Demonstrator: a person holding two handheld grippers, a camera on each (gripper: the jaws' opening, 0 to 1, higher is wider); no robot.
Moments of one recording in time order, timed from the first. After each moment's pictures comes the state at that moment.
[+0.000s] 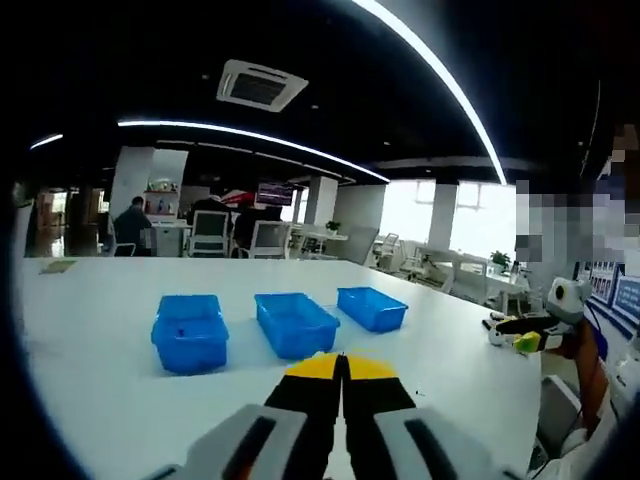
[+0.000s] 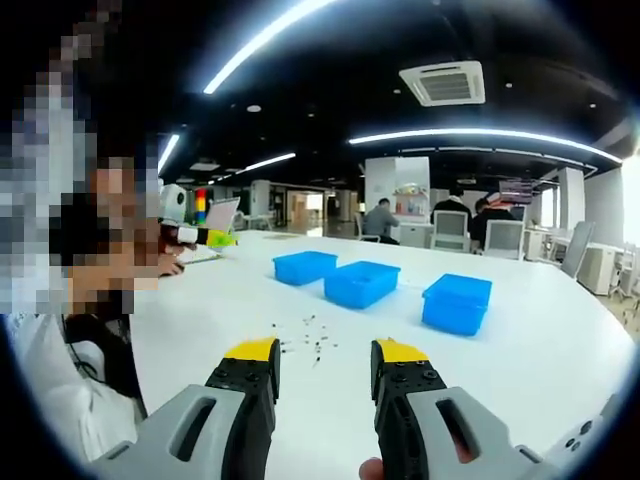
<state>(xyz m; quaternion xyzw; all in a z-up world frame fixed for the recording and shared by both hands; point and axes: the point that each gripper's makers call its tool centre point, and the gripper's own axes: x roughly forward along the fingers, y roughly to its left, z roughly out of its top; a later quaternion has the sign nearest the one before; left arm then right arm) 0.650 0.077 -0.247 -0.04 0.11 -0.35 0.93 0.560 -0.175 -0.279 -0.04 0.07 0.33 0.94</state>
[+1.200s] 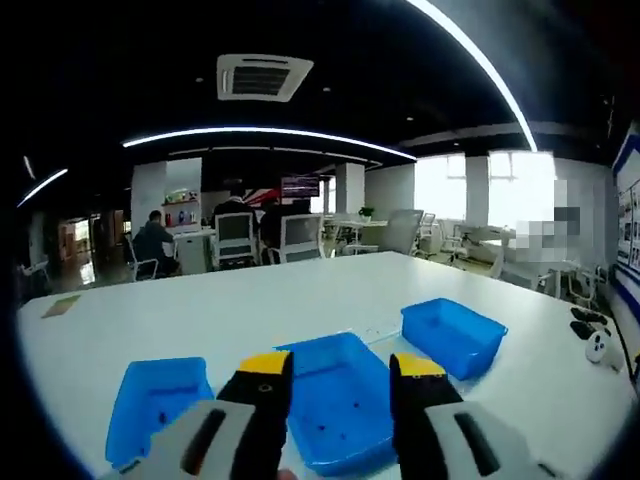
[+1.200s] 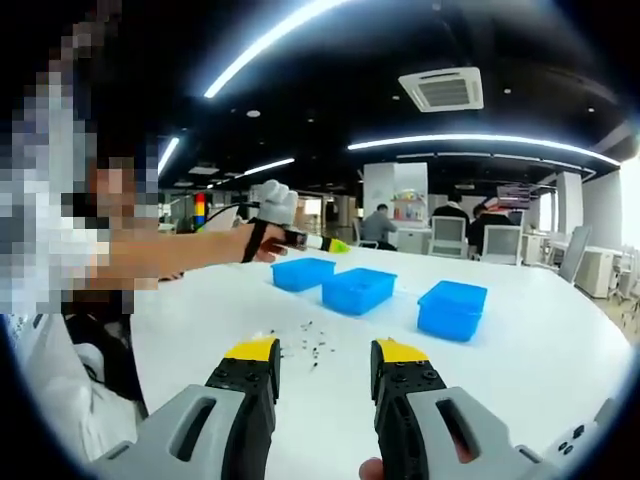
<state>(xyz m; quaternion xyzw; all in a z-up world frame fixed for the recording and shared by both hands) 0.849 0.005 -0.261 0.03 0.12 -0.27 0.95 0.557 -0.176 -0.268 -0.04 0.06 0.32 0.94</state>
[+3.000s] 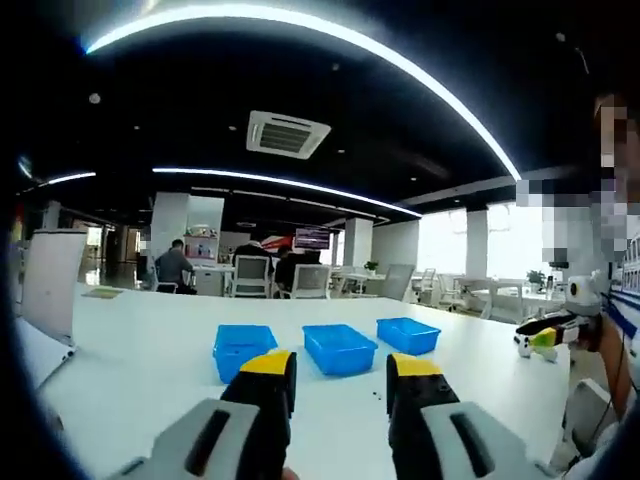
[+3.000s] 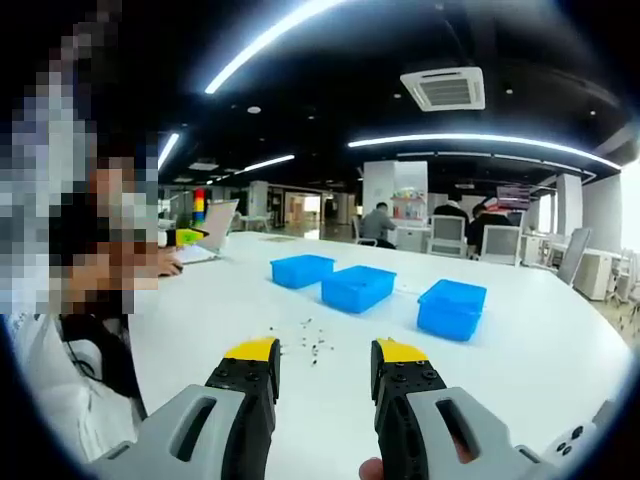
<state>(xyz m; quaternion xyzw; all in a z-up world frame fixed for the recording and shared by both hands) 0.606 0.142 -0.243 -0.03 0.02 -0.26 0.97 0.562 -0.175 -0.268 -0.05 0.06 0.32 0.94</state>
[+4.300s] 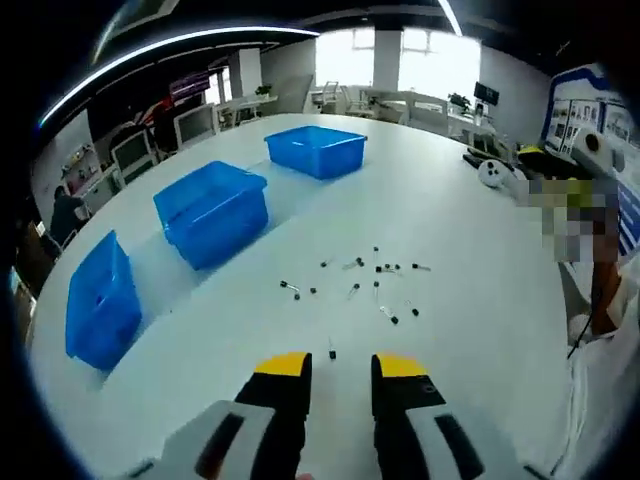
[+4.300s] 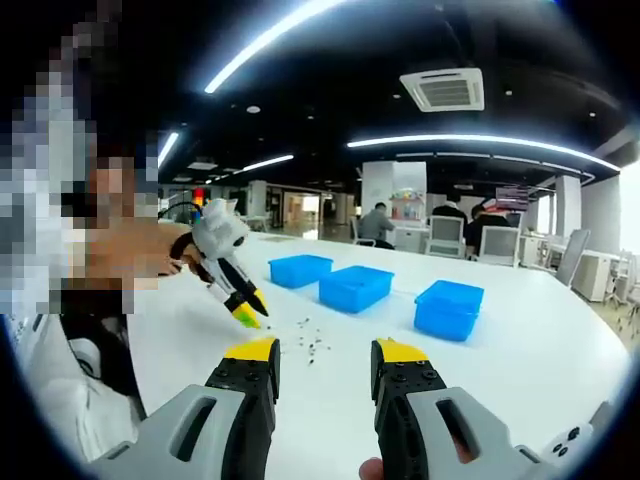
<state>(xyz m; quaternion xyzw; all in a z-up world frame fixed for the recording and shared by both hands) 0.661 0.016 -0.380 0.19 0.38 -0.43 0.79 0.559 -0.179 -0.268 -0.05 0.06 0.32 0.95</state>
